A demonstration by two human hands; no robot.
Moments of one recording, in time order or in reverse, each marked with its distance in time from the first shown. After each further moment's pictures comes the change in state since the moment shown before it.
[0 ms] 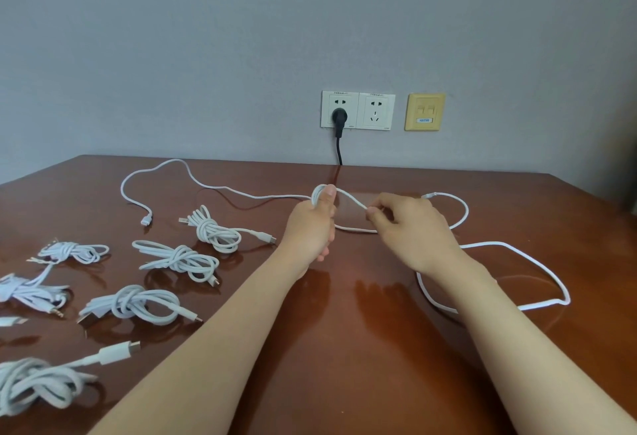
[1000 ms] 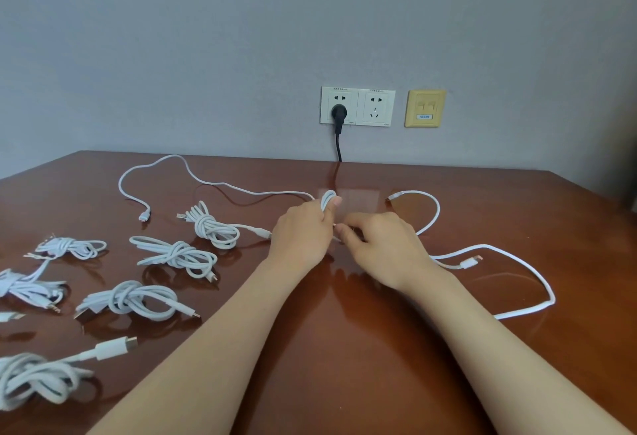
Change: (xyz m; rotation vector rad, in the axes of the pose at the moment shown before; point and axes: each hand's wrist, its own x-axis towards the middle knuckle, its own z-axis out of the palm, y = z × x) left_hand 0.004 -0.011 -0.003 0.682 0.183 0.288; right_hand -0.010 -0.014 0.022 -0.017 -0.102 -0.156
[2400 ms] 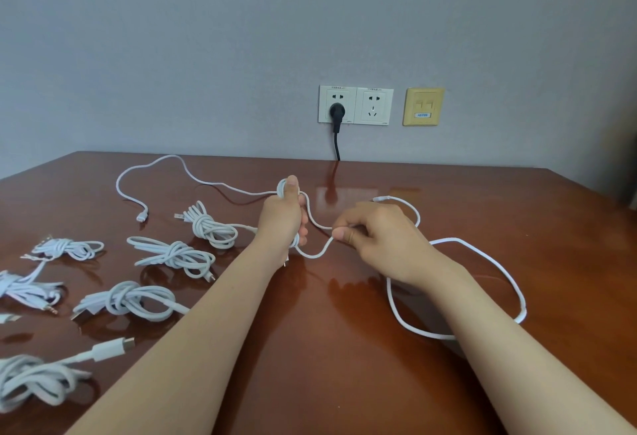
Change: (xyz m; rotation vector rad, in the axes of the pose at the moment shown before) left_hand 0.010 -0.004 -0.016 -0.834 -0.055 -0.456; right_hand 0.004 0.007 -0.005 0.229 -0.024 -0.095
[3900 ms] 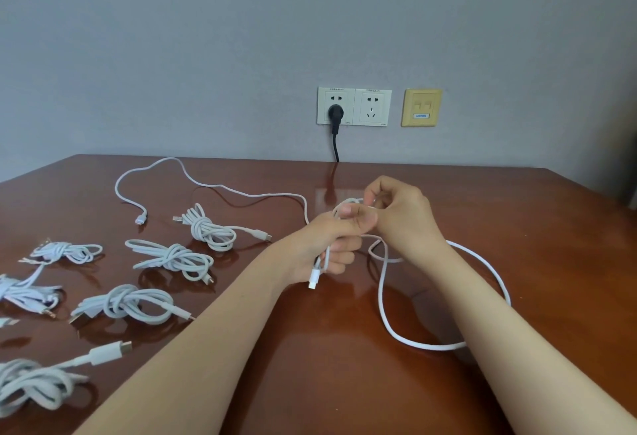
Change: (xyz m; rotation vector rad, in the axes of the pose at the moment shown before) left_hand -0.030 0.005 0.016 0.016 -0.746 -0.138; right_hand 0.008 0.006 -0.011 0.332 0.323 0.308
